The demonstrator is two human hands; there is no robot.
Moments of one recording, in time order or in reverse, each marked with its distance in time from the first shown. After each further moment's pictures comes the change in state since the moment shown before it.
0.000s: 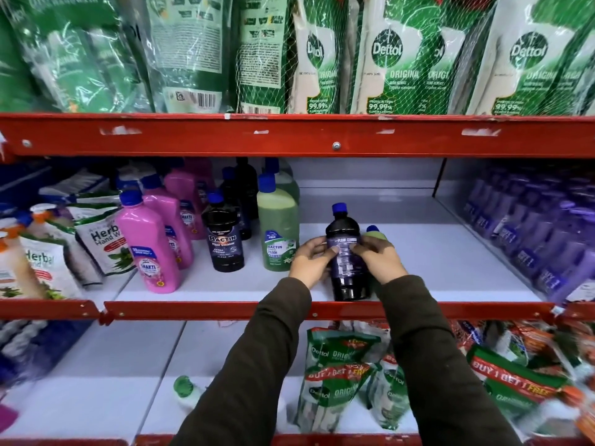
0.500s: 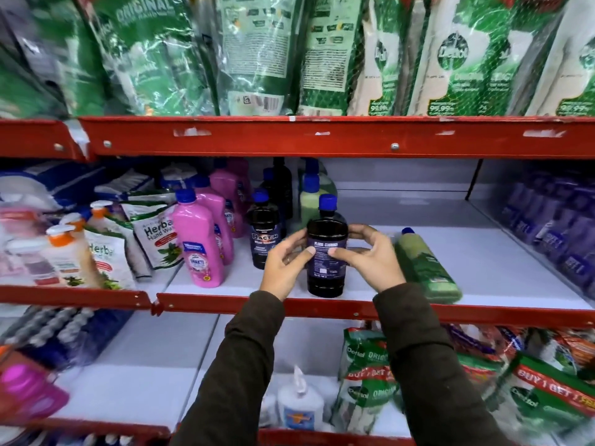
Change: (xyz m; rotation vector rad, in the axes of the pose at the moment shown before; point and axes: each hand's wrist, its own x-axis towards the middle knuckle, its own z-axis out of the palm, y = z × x) left_hand -0.048 0.023 -0.120 0.079 0.027 0.331; right_hand -0.052 -0.025 0.078 0.048 -0.201 -0.300
